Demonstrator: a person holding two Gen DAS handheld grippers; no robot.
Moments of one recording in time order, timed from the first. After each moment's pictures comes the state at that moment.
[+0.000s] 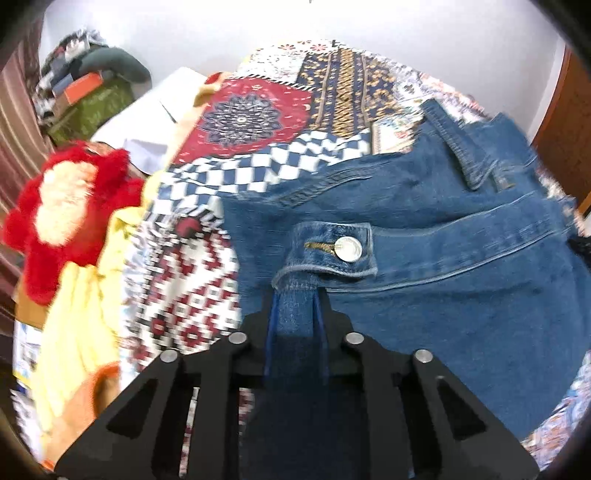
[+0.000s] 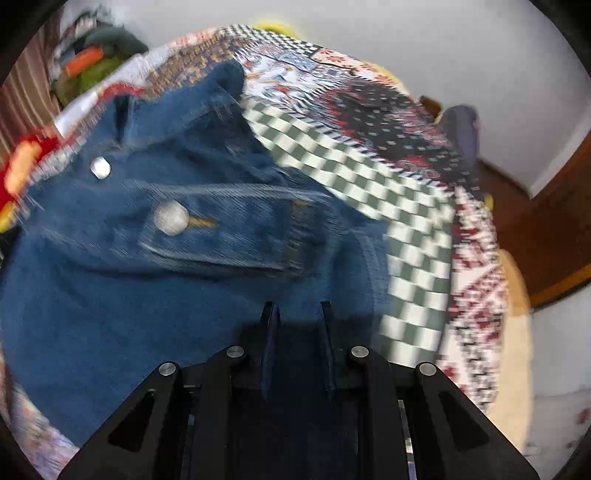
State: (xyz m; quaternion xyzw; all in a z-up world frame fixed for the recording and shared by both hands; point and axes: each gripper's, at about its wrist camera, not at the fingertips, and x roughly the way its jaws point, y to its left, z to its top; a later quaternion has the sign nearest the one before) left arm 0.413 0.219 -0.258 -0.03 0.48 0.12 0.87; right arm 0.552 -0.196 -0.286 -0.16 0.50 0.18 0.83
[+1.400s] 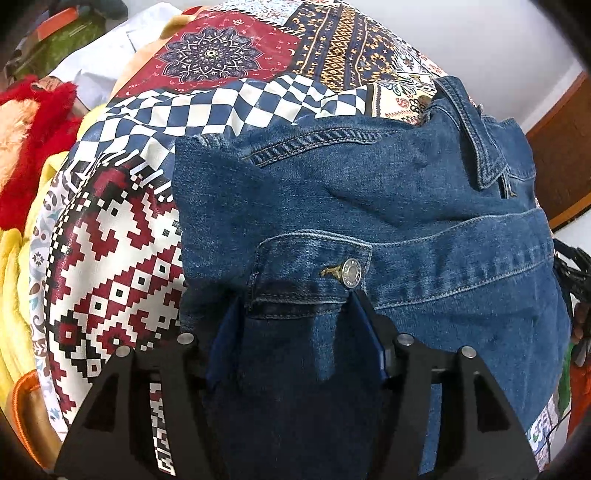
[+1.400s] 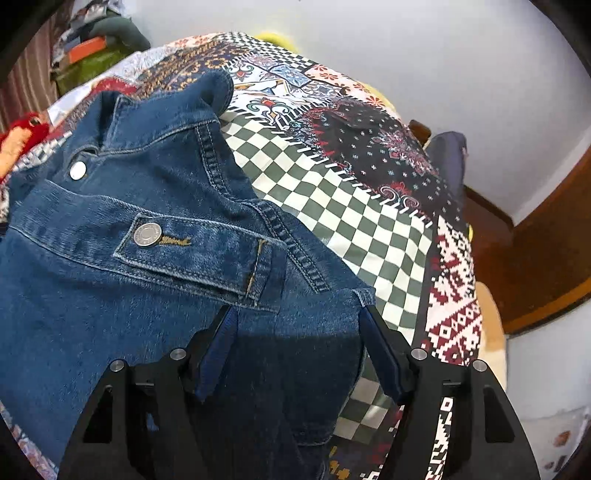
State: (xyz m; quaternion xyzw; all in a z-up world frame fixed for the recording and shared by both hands) left arm 0.448 0.240 -0.299 -0.16 0.53 0.04 0.83; right arm 0.566 -0.199 -0.280 -0.18 0.46 0.17 0.85
